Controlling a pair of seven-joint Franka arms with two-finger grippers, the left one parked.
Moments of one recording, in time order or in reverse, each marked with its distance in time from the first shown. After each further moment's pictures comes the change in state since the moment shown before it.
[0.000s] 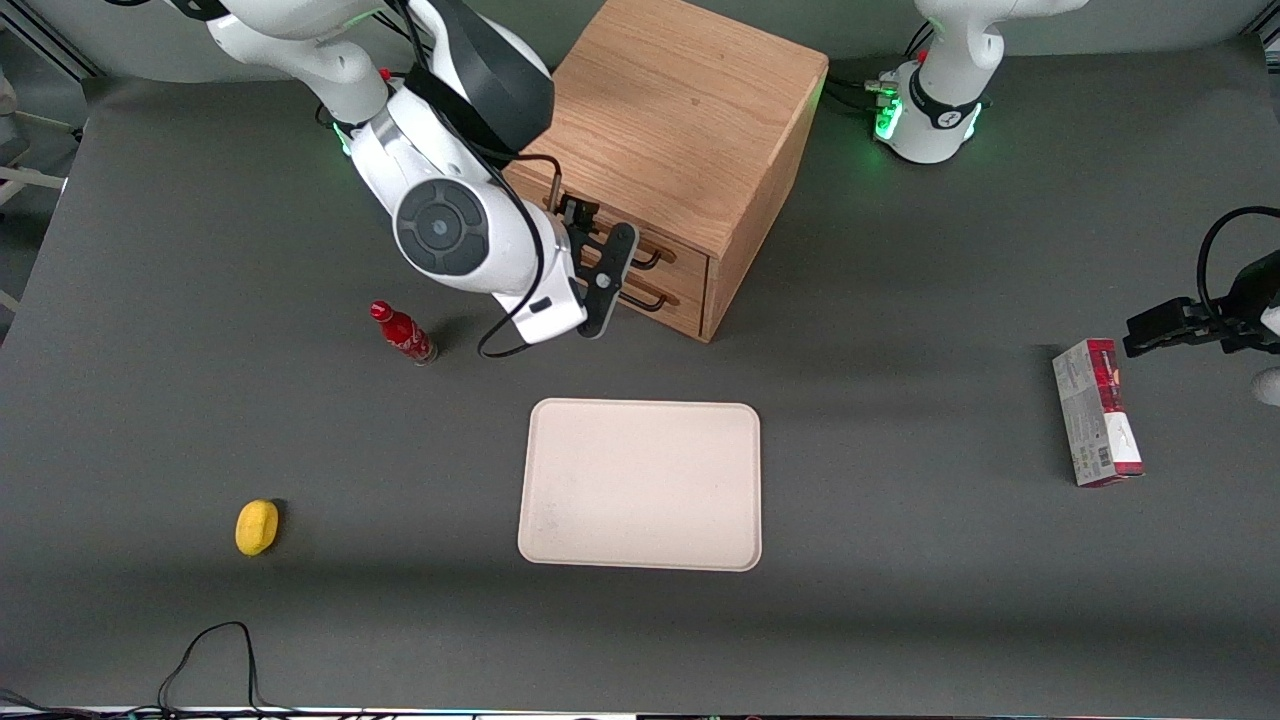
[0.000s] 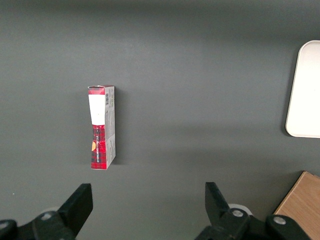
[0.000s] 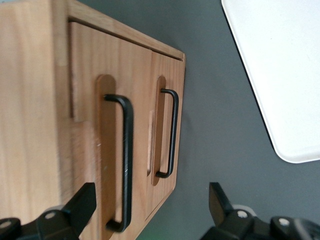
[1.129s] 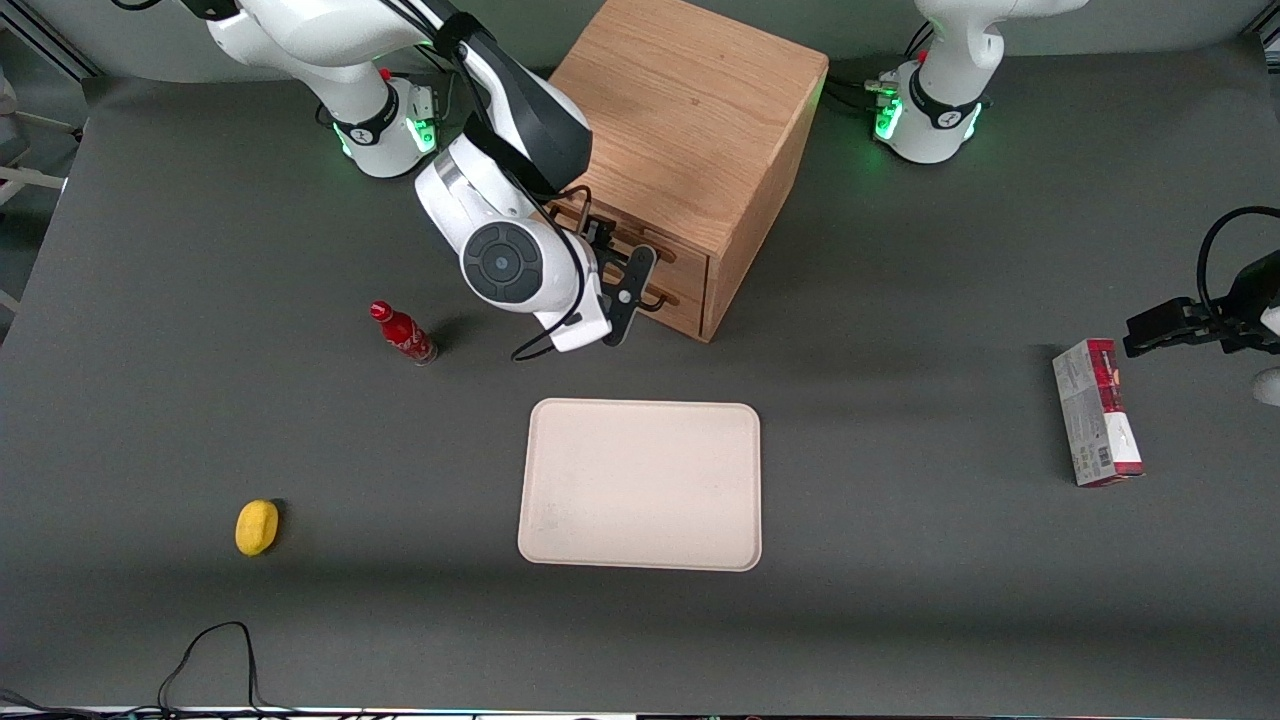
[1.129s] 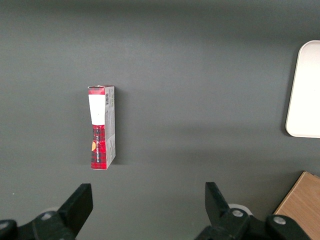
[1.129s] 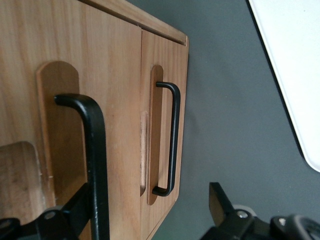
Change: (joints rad) arm 0.029 -0.016 0.008 -0.202 0.000 0.150 -0.003
